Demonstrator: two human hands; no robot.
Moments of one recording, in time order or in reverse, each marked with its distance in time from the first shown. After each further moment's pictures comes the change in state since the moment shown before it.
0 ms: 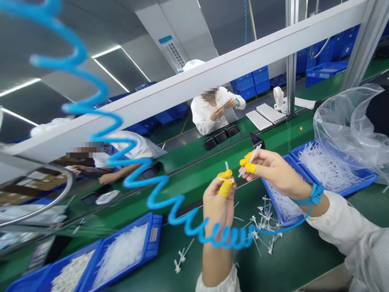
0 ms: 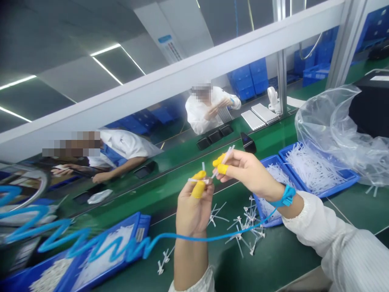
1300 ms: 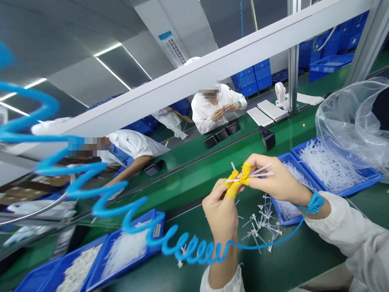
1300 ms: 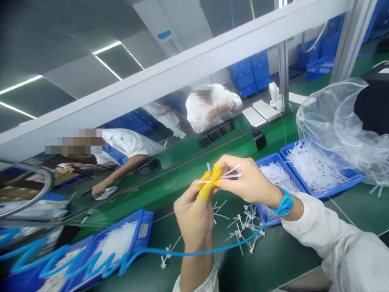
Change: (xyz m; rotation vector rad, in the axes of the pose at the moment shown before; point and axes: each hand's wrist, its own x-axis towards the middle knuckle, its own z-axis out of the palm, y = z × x) left_hand -0.022 -0.009 0.008 0.270 0.032 0.260; right_hand -0.013 0.000 0.002 -0.450 -0.034 -0.189
